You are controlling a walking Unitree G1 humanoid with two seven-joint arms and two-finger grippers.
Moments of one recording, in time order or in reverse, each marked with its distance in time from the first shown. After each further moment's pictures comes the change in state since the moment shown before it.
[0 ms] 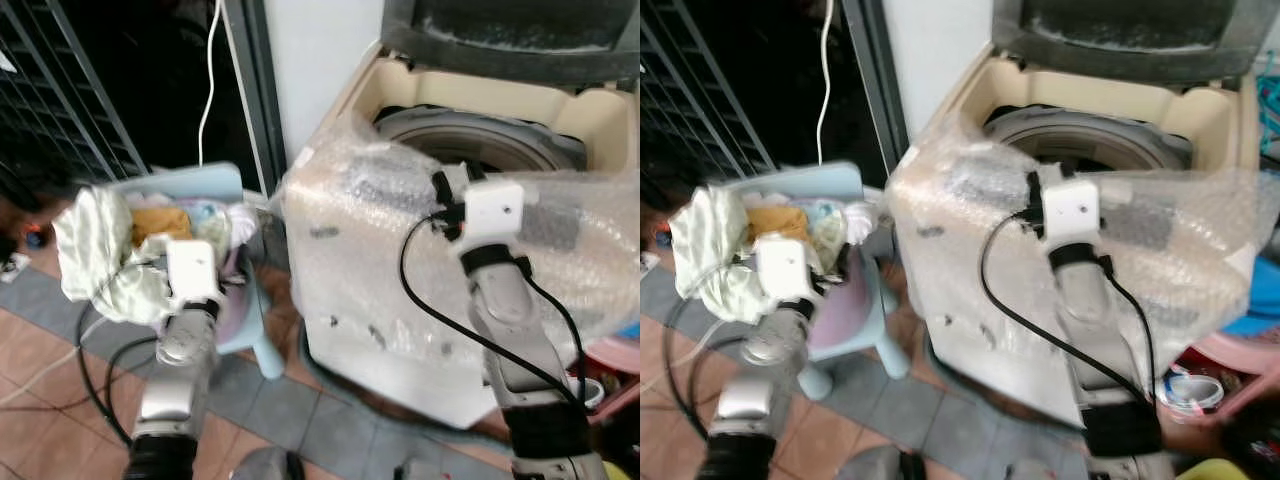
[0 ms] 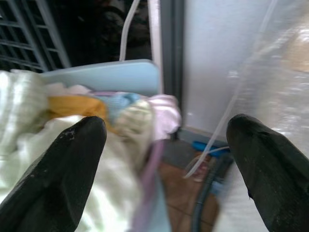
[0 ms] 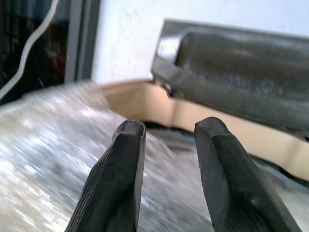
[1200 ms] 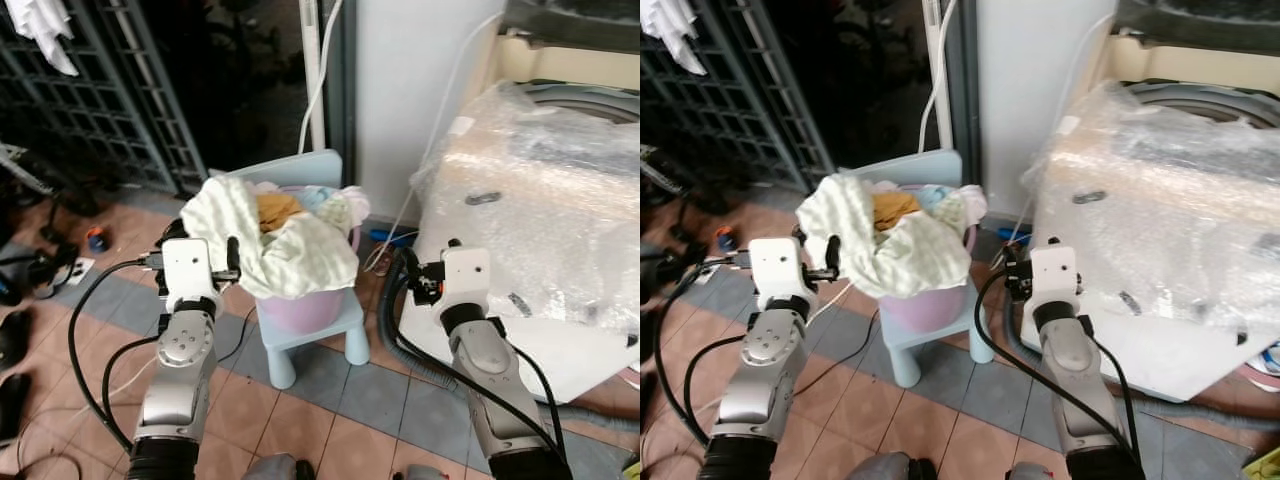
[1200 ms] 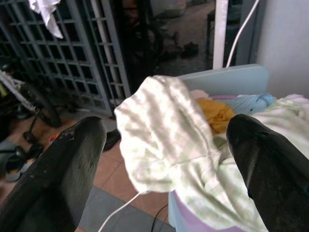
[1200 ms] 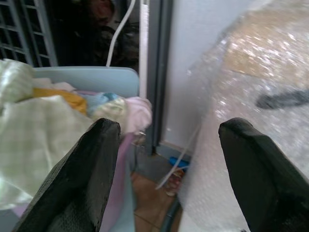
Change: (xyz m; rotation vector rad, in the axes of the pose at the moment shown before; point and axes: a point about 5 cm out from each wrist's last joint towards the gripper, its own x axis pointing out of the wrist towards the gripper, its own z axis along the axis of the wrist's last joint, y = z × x) left arm -0.002 0.003 0.007 0.044 -0.060 0.054; right arm -0.045 0.027 -0.065 0.164 0.317 0.051
